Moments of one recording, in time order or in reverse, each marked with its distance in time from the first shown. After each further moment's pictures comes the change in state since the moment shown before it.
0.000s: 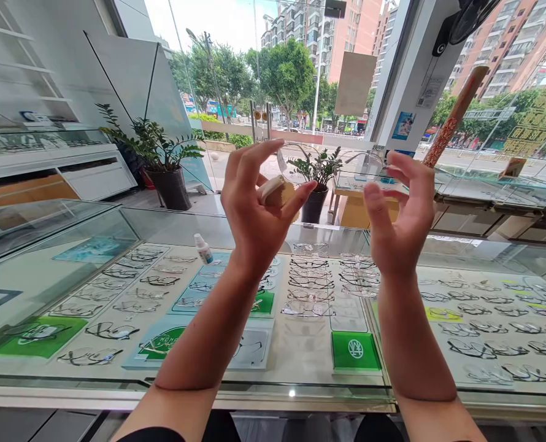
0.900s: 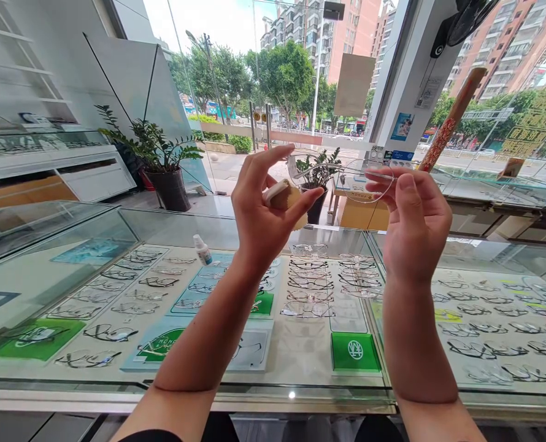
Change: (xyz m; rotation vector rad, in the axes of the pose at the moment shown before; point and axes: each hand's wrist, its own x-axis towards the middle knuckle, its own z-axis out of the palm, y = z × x) left_hand -0.003 -0.005 0.005 -0.008 -0.070 0.024; right_hand 0.004 -0.011 -0.003 0.448 -0.015 0.297
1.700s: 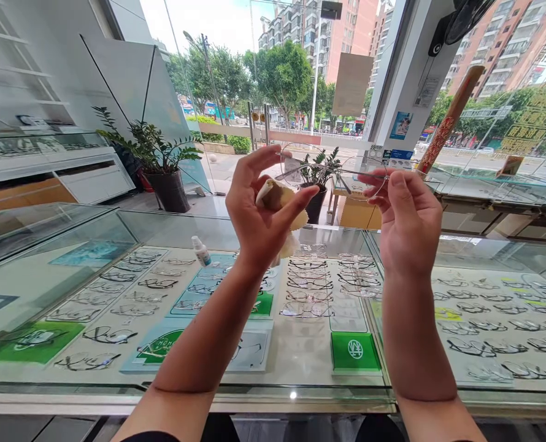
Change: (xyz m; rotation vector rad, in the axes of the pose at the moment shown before) left_hand -0.001 0.003 0.010 -0.132 0.075 -0.014; right_hand 0.005 0.011 -0.007 -0.095 -0.051 0.045
